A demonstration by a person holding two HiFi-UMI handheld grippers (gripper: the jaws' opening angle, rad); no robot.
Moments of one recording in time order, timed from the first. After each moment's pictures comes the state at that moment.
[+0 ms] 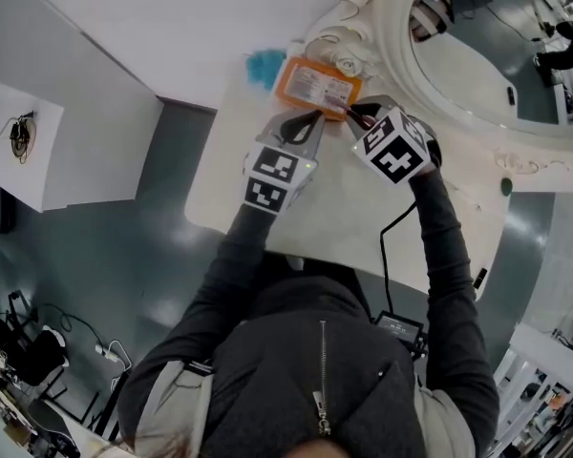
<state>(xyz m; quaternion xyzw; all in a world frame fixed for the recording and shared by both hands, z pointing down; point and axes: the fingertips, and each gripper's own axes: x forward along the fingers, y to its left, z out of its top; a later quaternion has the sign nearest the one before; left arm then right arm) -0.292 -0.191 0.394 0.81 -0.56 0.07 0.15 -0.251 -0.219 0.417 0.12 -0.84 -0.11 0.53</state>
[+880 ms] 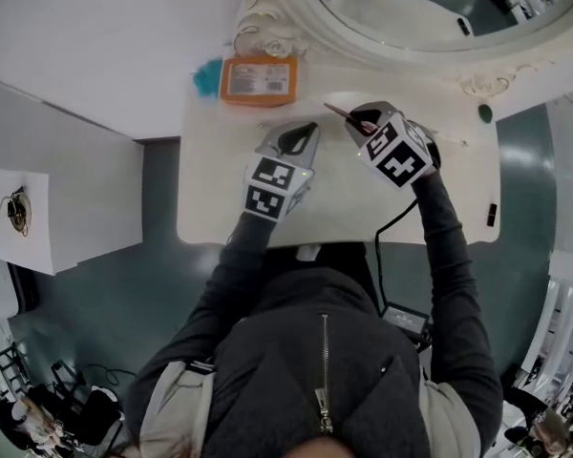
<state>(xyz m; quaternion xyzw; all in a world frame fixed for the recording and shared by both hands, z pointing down) -0.192 -0.160 0.415 0.87 -0.45 0.11 0.15 -0.139 -0.181 0.424 0.22 -0.83 -0.03 0.51</state>
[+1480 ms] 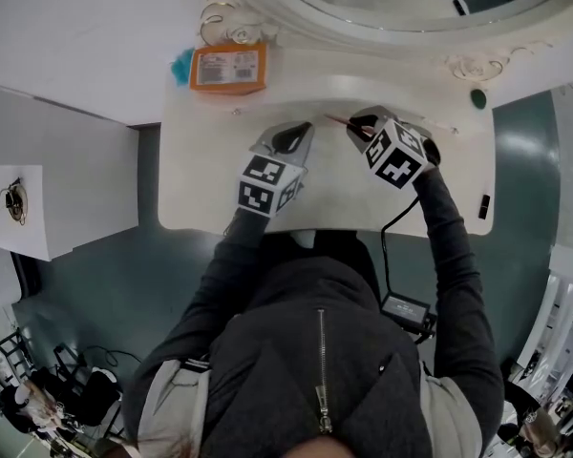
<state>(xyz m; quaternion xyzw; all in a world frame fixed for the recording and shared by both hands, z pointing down) -0.139 -0.151 0.448 0.87 -0.44 0.11 0.20 -0.069 -0.161 0.468 0.14 -0.83 -0.04 0.54</state>
